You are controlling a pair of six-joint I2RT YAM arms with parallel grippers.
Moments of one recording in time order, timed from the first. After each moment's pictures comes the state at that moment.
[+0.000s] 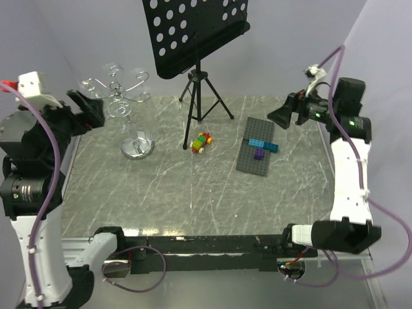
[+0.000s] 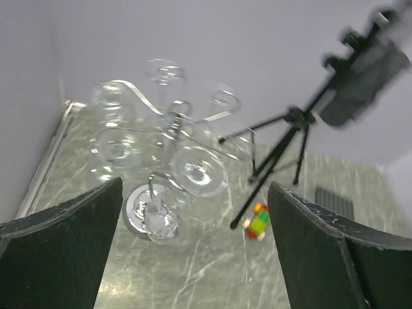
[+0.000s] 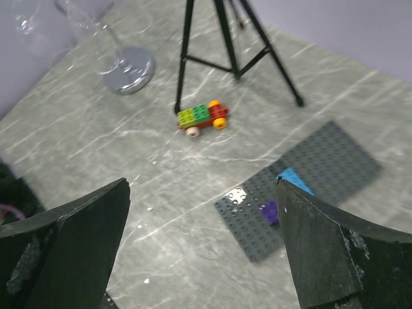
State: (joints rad) left arm 0.05 0.93 1.69 -0.79 0.01 -0.31; right arm -0.16 1.30 1.59 -0.79 -0.90 -0.16
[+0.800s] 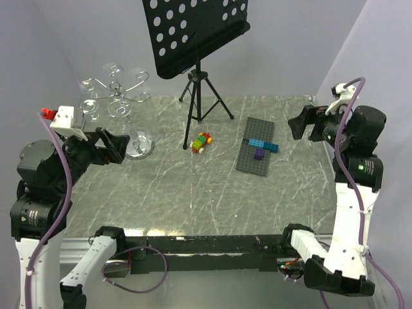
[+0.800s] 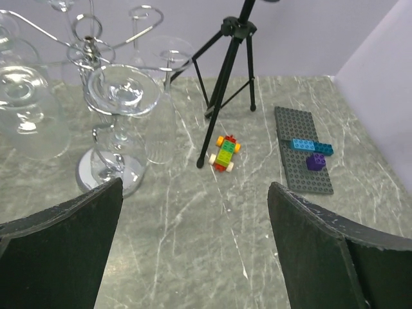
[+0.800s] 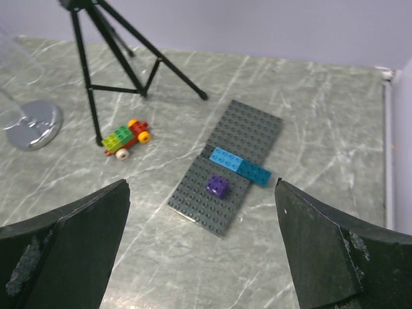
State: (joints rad) left arm -0.12 0.73 1.44 -0.82 0.18 -0.22; right arm -0.23 0.97 1.44 -0.77 -0.50 -0.01
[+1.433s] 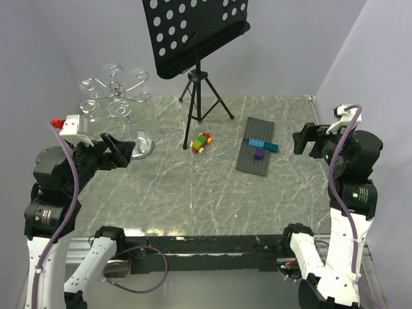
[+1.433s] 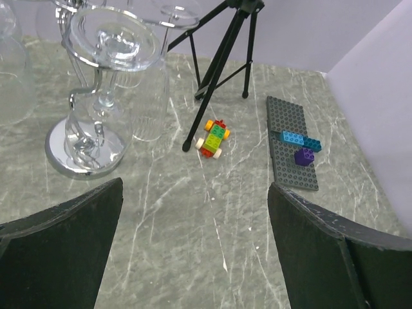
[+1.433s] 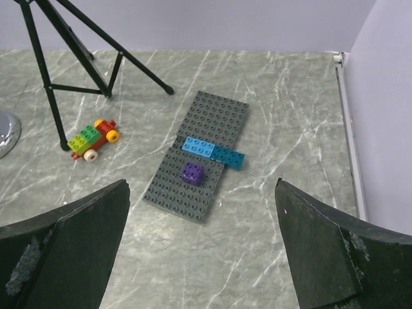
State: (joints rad) left arm -0.12 0.65 1.24 -0.74 0.18 -0.34; right arm -0.23 0.78 1.26 -0.74 -0.33 0.00
